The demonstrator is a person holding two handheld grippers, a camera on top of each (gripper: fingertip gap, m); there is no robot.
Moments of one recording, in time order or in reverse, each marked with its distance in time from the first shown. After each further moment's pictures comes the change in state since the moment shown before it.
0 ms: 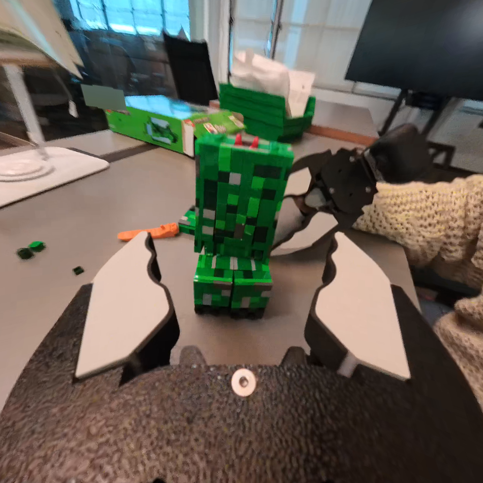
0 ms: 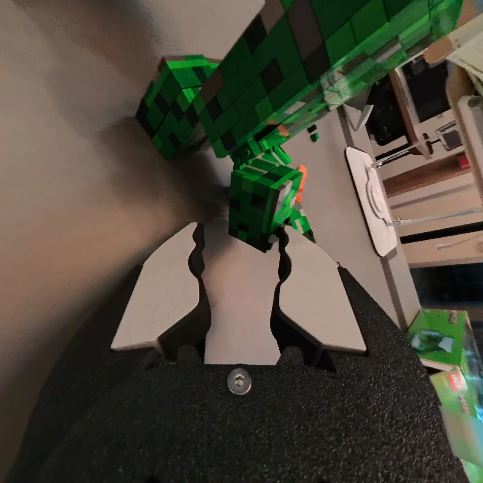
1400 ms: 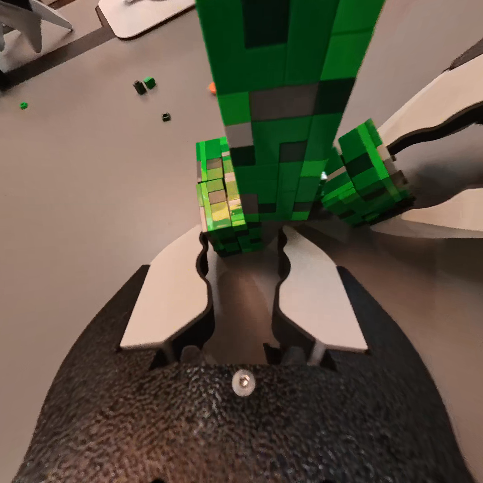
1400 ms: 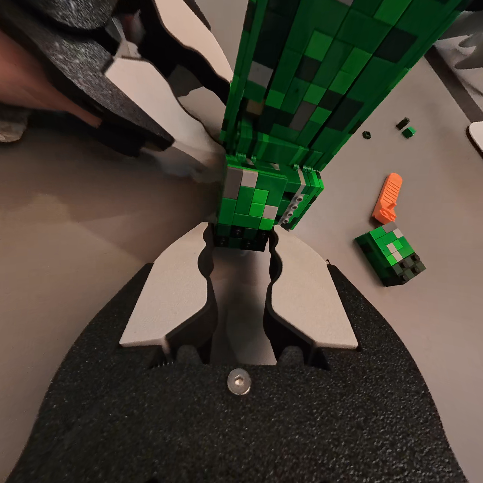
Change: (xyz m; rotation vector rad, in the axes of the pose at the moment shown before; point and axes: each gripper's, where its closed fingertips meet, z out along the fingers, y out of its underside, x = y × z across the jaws) left arm -0.022 0.087 -0.020 -0.501 -0.751 -0.008; right arm -0.044 -0.038 0.003 0.071 -0.314 0.343
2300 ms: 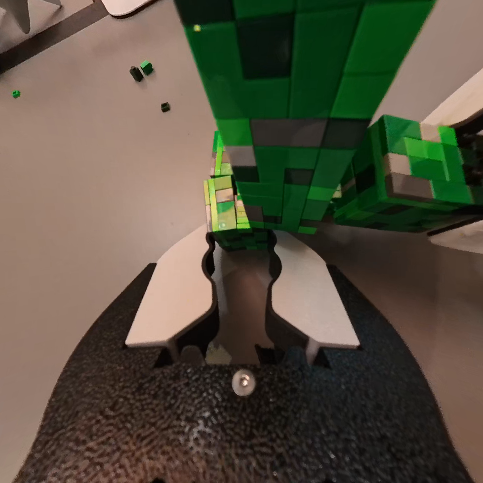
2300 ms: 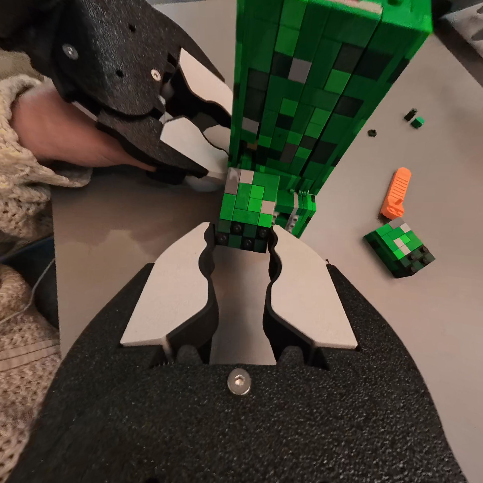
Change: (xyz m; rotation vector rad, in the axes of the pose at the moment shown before) left arm -0.003 0.002 0.003 -0.070 -0.004 0.008; right arm -0.009 -0.024 -0.021 -0.018 -0.050 0.142
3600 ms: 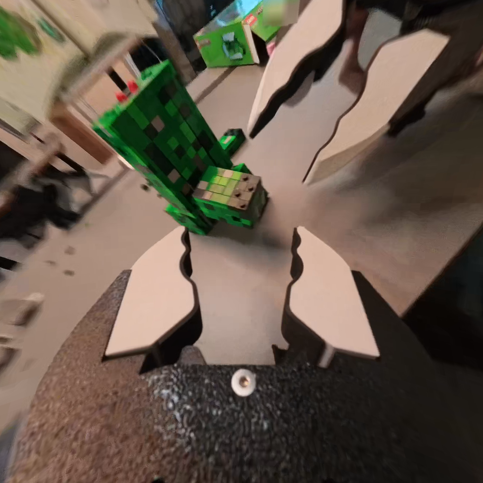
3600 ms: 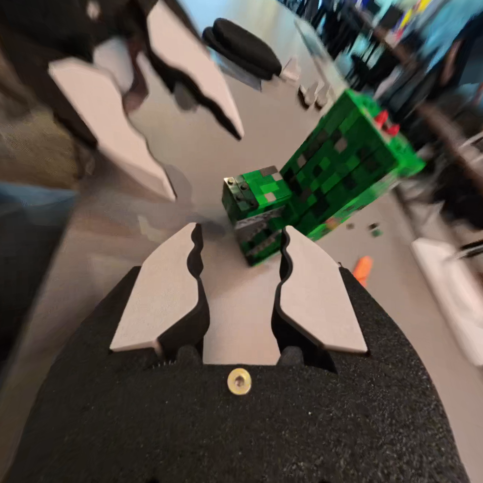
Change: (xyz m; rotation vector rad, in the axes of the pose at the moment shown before) left arm 0.055 0.000 -0.096 0.370 0.030 0.370; right arm -0.032 -0.009 -0.023 0.257 0.000 -0.453
